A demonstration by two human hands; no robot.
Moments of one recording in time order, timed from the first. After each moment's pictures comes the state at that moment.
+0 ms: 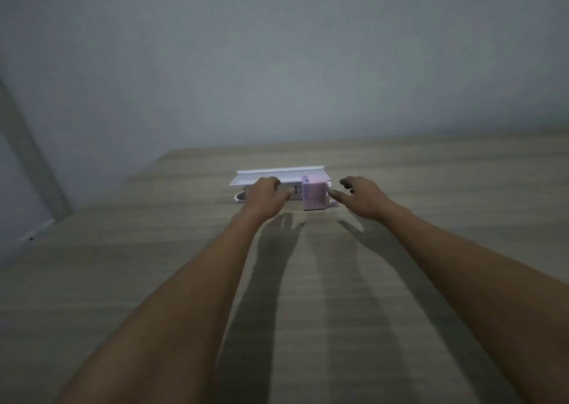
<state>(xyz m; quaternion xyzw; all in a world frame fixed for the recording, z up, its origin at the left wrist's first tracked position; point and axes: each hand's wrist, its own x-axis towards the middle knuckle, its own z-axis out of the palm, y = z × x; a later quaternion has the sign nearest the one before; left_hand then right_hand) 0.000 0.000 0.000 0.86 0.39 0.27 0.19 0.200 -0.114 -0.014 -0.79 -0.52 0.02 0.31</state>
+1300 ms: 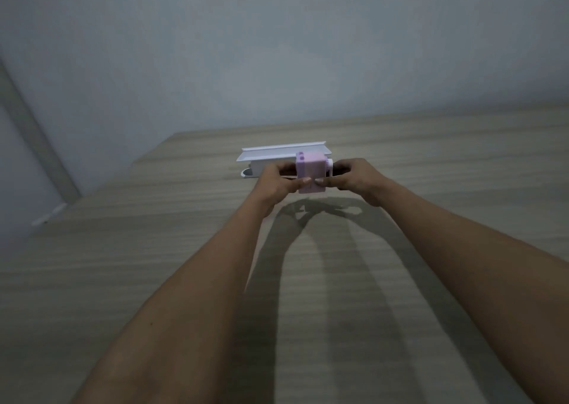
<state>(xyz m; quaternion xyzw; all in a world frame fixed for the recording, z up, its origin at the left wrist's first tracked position) -0.026 -0.047 -0.017 0.75 0.27 0.32 0.52 0.139 -0.163 -0.007 -0.65 -0.48 0.27 0.52</state>
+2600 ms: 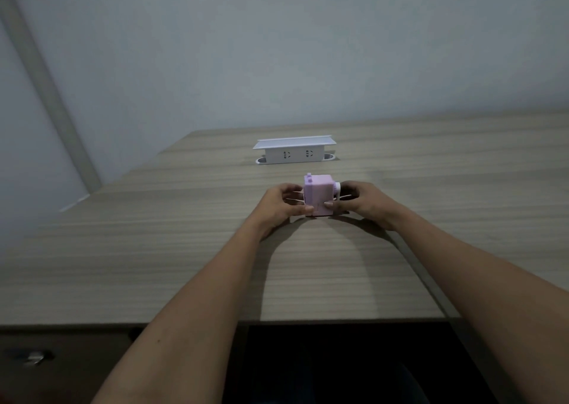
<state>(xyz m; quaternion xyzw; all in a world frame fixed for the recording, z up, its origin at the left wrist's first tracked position) -0.117 -0.142 -0.064 0.74 0.28 0.29 0.53 0.083 -0.256 -0.063 -0.60 -0.51 0.32 0.52</state>
